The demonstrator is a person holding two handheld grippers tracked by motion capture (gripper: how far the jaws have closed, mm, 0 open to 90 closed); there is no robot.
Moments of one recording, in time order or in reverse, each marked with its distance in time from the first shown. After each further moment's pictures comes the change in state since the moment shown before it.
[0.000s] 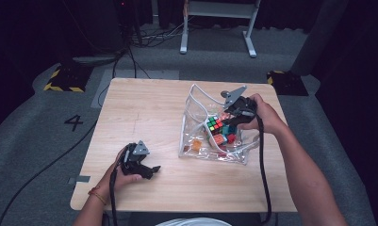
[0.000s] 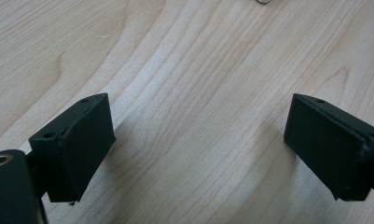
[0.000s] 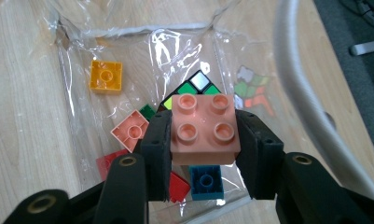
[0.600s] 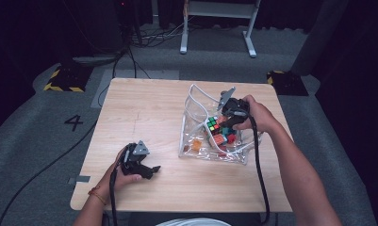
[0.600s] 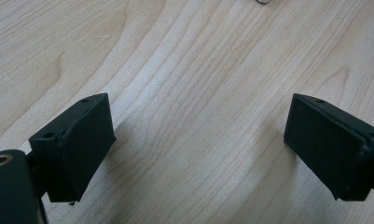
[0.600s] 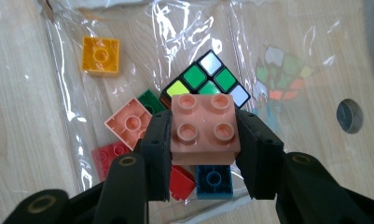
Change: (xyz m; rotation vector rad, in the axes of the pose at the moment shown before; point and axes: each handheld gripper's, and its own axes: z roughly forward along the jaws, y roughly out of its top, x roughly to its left) left arm 0.000 0.000 0.000 0.000 0.000 0.000; right arm -0.004 0.005 0.027 0.115 0.046 -0.014
